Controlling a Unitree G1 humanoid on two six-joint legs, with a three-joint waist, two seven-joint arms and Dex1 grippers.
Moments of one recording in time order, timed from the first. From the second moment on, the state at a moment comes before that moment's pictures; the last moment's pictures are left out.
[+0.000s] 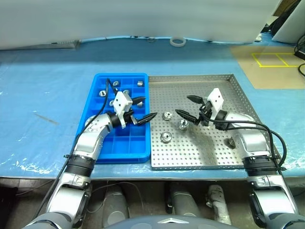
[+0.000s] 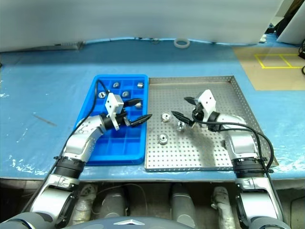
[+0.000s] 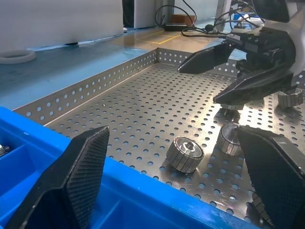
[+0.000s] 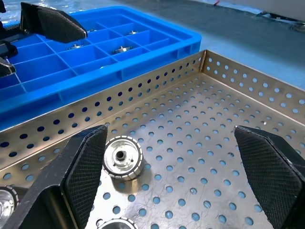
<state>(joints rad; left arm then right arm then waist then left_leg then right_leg) -0.46 0.28 -0.08 0.19 -0.29 0.09 -0.89 -0.45 -0.51 -0.01 0.15 0.26 0.23 0.88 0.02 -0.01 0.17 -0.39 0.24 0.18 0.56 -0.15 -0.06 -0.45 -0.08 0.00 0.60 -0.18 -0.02</state>
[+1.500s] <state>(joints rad) -1.09 0.13 -0.24 1.04 -0.01 -0.01 -1.06 -0.06 -0.54 -0.14 -0.22 0.29 0.34 0.65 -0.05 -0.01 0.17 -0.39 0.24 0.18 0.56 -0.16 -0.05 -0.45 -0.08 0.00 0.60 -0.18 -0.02</state>
